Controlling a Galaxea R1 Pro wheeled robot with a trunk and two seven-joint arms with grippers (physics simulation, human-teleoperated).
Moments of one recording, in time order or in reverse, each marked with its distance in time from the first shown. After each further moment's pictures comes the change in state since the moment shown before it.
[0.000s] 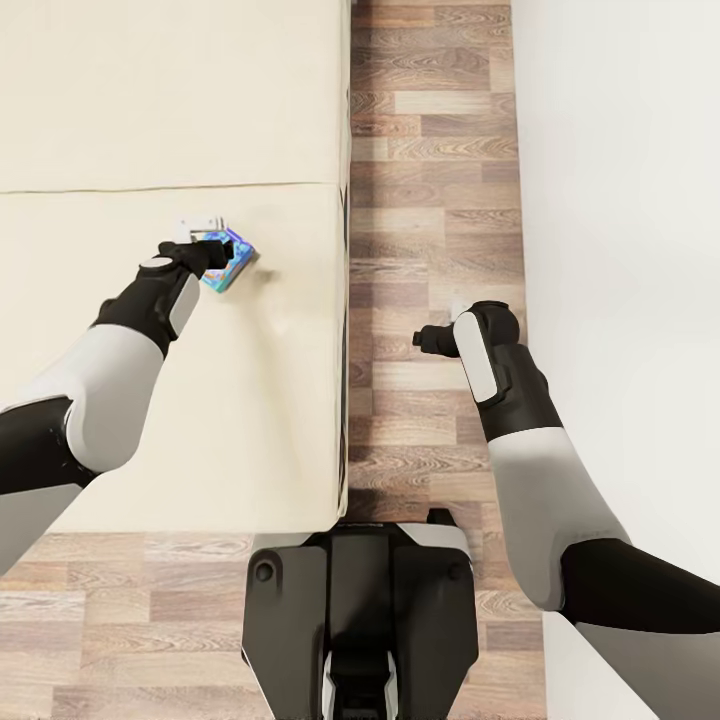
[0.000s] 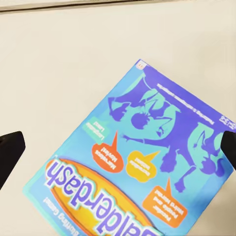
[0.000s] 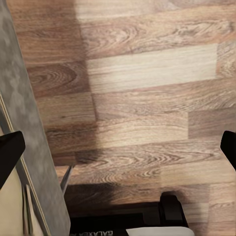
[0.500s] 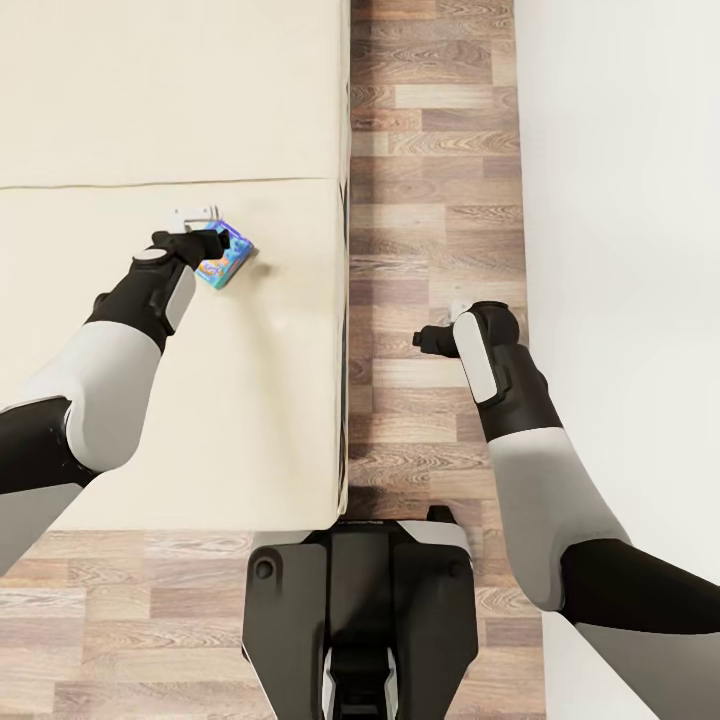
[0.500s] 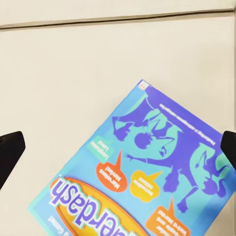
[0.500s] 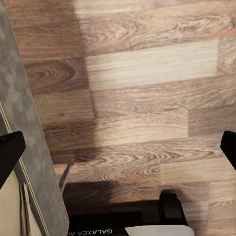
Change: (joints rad) left arm -0.001 -0.001 0.001 -0.048 0.000 0.006 -0.005; right arm 0.001 0.000 0.001 0.000 0.001 0.000 0.000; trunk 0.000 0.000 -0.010
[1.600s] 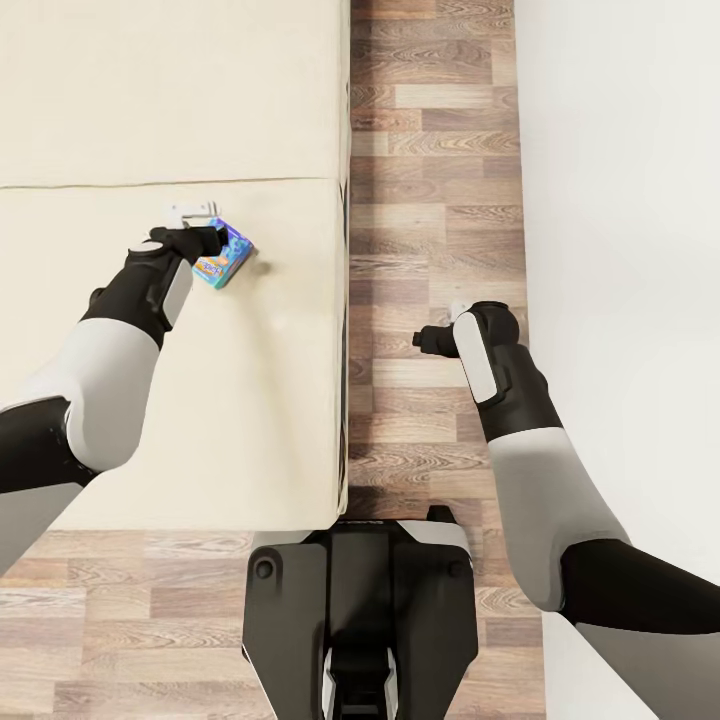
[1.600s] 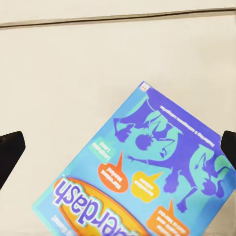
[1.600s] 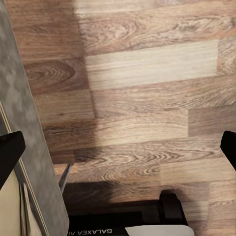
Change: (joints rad) left arm -0.003 -0.001 -0.002 -0.035 0.000 0.065 -0.006; right arm 0.001 0.000 0.000 0.000 0.000 0.000 0.000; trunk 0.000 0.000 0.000
